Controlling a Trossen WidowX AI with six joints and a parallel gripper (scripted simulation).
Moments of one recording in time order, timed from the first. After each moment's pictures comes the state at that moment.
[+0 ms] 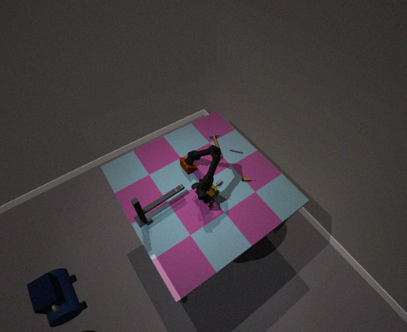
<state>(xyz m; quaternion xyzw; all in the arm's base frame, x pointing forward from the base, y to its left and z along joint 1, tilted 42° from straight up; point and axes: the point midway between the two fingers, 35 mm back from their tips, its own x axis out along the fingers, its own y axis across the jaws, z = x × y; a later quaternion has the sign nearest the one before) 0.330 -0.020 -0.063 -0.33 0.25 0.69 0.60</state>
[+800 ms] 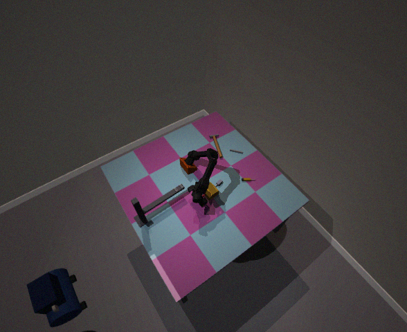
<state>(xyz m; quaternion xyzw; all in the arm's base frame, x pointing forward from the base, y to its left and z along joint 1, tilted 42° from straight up) 0.337 -0.049 -0.088 -0.33 0.25 0.68 0.60</state>
